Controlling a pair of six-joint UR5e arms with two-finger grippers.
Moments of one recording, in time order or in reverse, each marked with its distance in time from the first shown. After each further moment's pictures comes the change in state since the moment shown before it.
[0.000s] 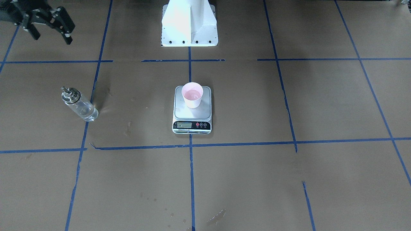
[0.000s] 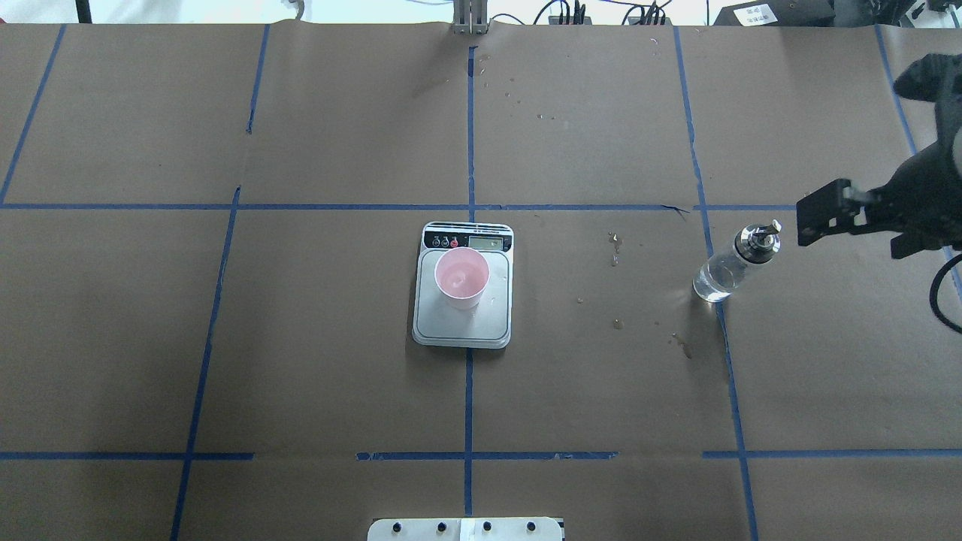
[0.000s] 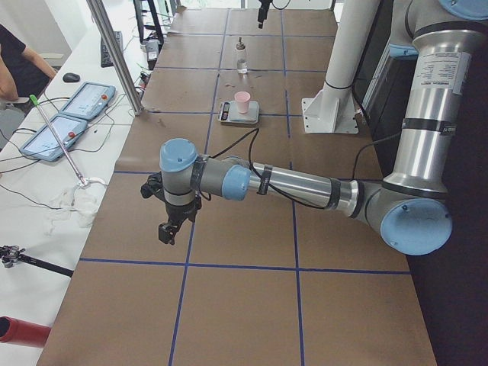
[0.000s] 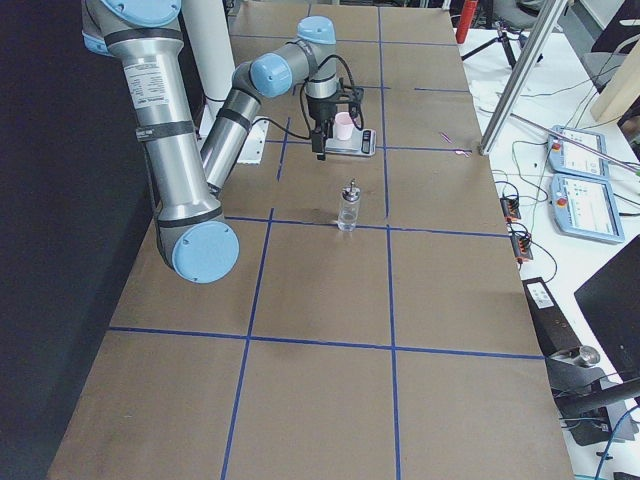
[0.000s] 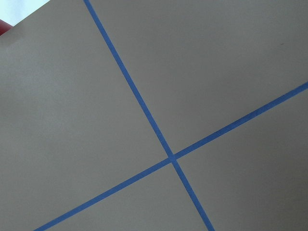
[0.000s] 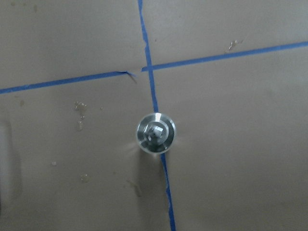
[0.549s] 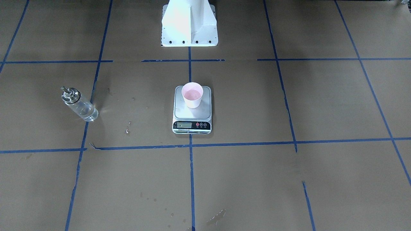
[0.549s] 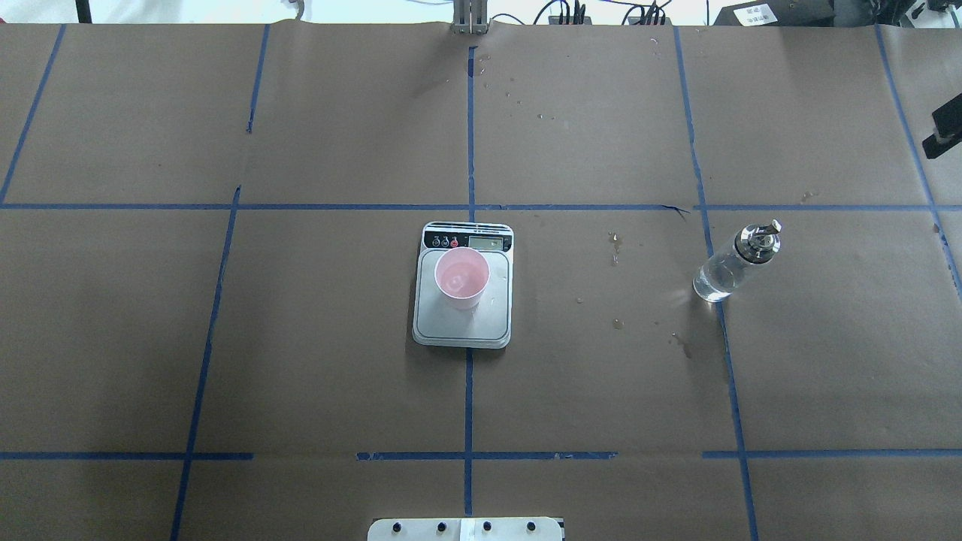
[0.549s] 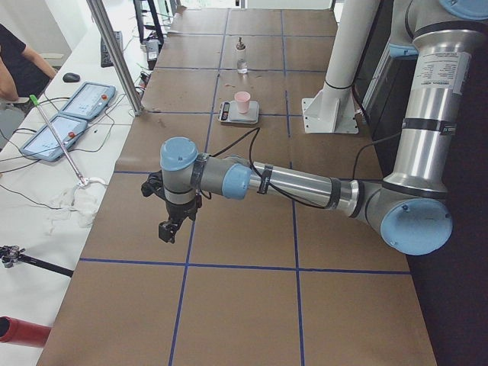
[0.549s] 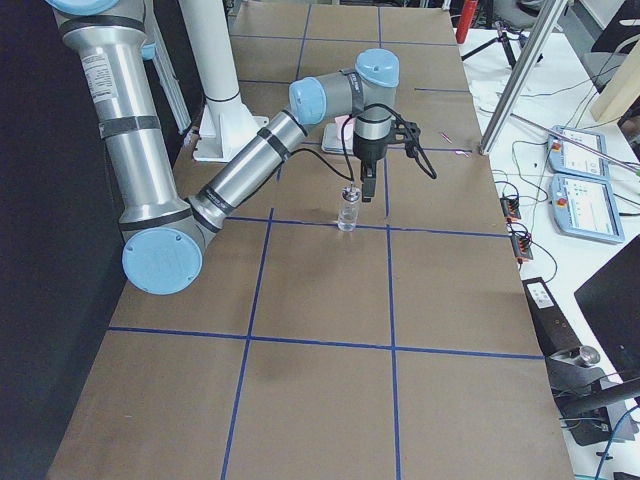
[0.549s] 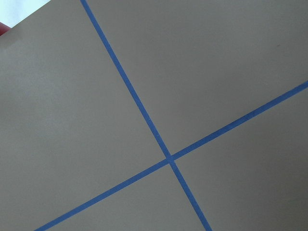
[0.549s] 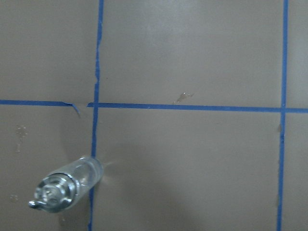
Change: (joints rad) left arm 0.001 0.001 -0.002 0.001 -0.006 0.000; right arm 0.367 -0.017 -0.290 0.005 0.182 -0.647
